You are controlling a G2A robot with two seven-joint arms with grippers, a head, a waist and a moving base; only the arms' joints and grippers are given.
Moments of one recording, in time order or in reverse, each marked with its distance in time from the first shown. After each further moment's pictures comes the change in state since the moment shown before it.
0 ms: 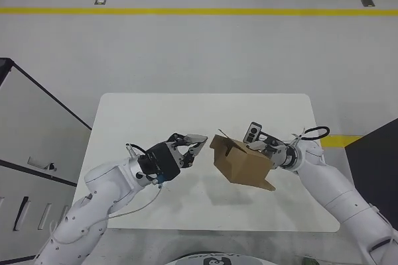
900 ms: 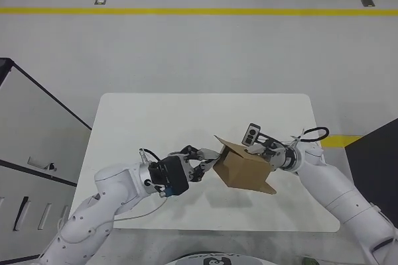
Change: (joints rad) left arm -0.036 -0.003 0.076 0.004 0.029 -0.095 0.049; right arm 0.009 0.019 -0.031 -0.020 -0.012 -0.026 0.000
